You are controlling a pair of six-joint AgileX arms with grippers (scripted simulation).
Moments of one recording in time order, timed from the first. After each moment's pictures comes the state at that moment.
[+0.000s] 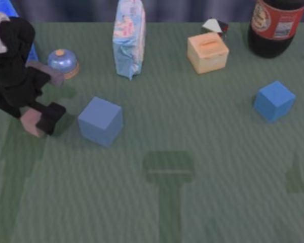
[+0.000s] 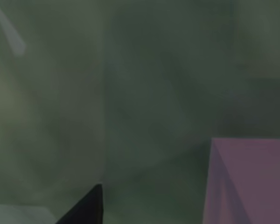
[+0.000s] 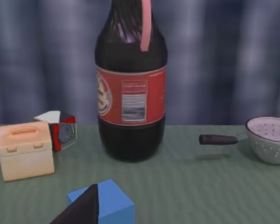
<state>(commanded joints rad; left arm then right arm) -0.07 2.28 1.56 -0.85 0.00 0.48 0.00 0.00 0.00 0.00 0.00 0.00</state>
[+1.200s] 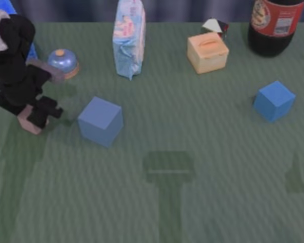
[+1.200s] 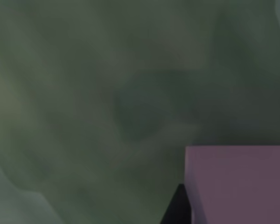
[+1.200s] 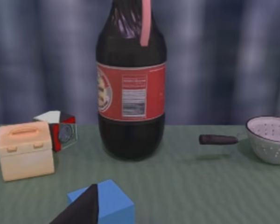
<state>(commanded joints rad) -0.07 2.24 1.59 -0.89 0.02 0.47 0.00 0.00 0.00 0.00 0.00 0.00</state>
